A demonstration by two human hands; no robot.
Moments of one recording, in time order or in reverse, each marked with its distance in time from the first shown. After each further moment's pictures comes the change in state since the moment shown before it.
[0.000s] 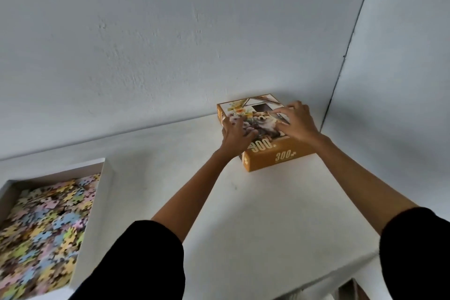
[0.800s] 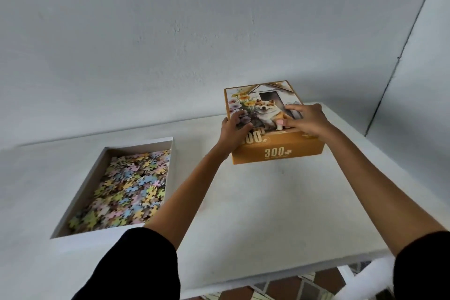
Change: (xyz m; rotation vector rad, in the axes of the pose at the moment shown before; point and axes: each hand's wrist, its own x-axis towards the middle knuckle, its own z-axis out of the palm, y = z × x) left_hand -0.081 -0.057 -0.102 -0.293 0.171 -0.111; right_hand -0.046 -0.107 0.000 0.289 -0.182 0.028
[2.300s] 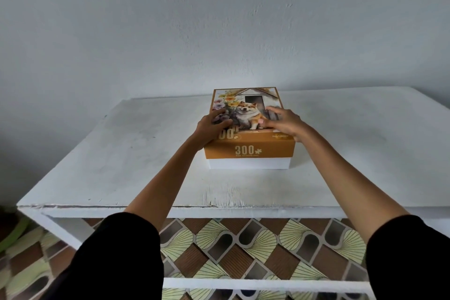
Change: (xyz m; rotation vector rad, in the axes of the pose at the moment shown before) left_hand -0.169 -0.134 -0.293 0.081 0.071 -0.107; right_hand -0.140 -0.236 0.213 0.147 -0.286 -0.072
